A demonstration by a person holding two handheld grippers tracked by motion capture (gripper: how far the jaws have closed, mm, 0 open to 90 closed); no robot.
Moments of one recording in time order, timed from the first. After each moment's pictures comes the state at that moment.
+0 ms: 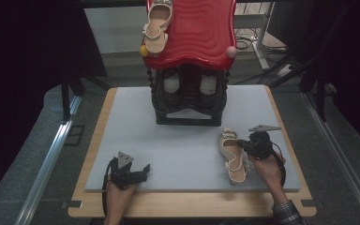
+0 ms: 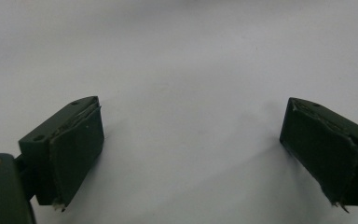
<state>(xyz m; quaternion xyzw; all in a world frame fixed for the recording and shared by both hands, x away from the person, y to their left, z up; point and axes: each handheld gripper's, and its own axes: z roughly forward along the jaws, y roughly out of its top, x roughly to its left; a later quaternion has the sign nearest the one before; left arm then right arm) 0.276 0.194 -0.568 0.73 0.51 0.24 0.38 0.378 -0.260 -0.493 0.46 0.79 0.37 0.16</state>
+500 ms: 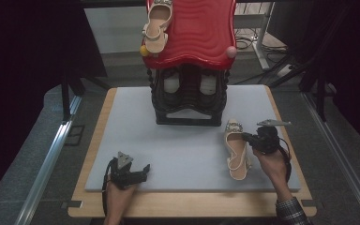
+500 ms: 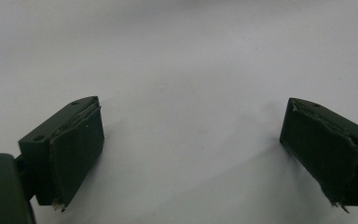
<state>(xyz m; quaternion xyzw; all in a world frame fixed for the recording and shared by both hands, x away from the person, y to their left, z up) 0.276 0.194 -0.568 0.73 0.51 0.23 0.39 0.381 -0.274 -0.470 0.47 0.77 0.40 0.17</state>
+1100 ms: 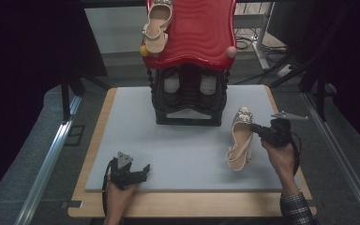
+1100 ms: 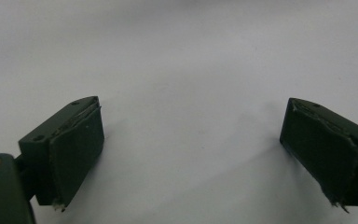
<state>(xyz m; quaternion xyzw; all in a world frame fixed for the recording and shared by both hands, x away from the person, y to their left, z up) 0.276 0.194 -0.568 0.73 0.51 0.23 0.39 0.390 -0.300 -0.447 0.49 0.72 0.46 0.17</state>
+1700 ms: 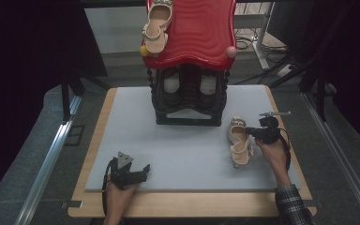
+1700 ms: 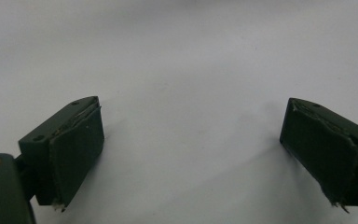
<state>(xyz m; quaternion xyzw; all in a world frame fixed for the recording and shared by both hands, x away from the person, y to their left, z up) 0.276 0.194 -0.568 0.73 0.51 0.23 0.39 0.433 -0.293 -0.491 0.52 0.75 0.38 0.13</state>
